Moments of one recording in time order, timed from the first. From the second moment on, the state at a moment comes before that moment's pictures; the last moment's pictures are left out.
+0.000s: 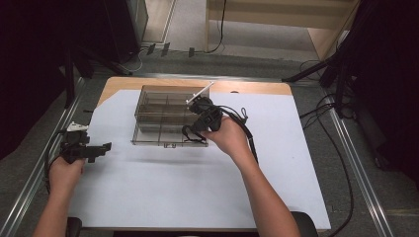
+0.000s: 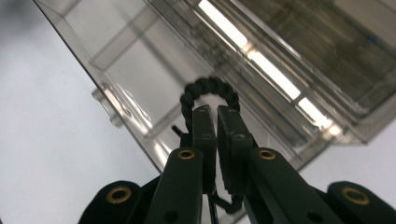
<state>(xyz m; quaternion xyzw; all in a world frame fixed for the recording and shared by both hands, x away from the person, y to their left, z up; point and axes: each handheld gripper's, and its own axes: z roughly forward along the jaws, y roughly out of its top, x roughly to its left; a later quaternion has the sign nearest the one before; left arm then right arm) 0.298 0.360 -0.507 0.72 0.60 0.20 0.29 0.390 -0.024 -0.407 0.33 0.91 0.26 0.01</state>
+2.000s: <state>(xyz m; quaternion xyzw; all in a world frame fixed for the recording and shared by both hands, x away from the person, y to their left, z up) 0.288 0.368 -0.508 0.71 0.61 0.20 0.29 0.397 -0.006 -0.426 0.32 0.92 0.24 -0.01</state>
